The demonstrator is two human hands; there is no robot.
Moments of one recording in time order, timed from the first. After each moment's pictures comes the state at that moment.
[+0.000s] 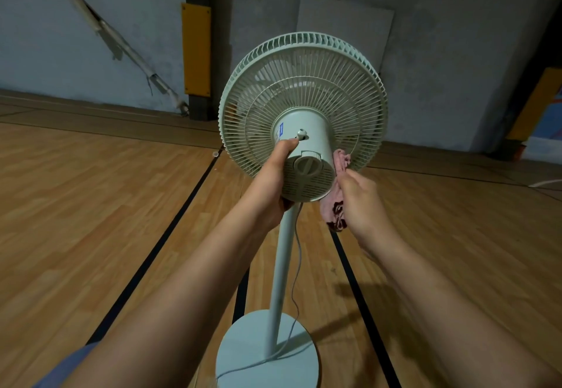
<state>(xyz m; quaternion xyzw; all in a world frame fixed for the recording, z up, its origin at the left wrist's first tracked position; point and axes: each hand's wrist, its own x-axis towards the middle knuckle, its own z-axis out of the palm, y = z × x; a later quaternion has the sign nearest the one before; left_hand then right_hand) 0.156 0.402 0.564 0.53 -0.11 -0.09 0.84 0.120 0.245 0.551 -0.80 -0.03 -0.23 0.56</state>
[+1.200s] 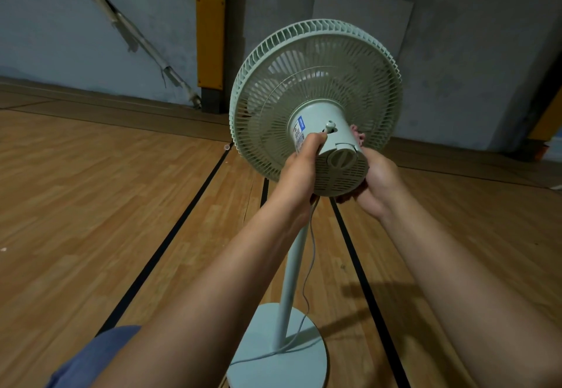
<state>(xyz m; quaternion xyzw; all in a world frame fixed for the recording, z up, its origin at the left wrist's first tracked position) 0.158 0.381 0.562 0.52 -0.07 -0.05 0.85 0.165 0.243 0.576 -0.63 -0.02 -0.12 0.77</state>
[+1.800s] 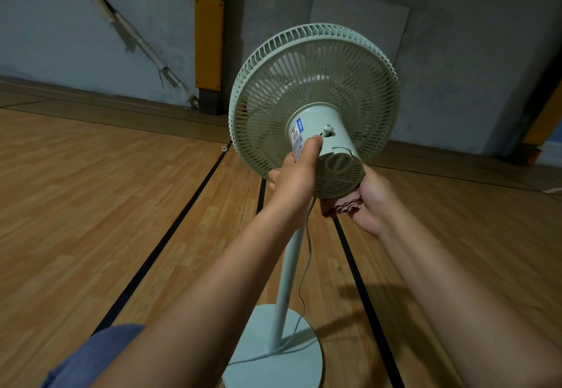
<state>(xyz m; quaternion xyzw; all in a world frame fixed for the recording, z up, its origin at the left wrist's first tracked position) 0.159 0.377 0.560 0.65 -0.02 0.04 0.76 0.159 0.241 0.556 -0.60 -0.03 -0.06 0.80</state>
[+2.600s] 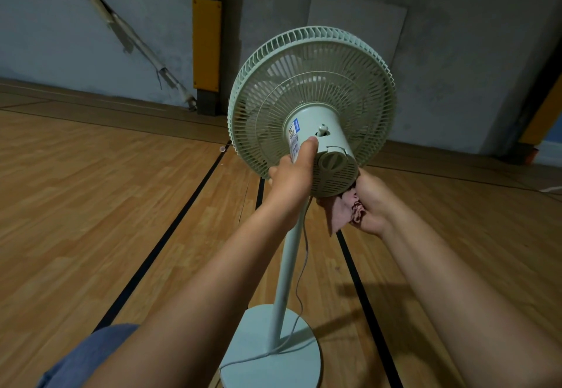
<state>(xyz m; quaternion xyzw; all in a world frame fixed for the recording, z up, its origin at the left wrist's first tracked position) 0.162 0.382 0.562 0.67 -0.02 0.03 0.74 0.150 0.237 0.563 -0.63 -0.01 0.02 0.78</state>
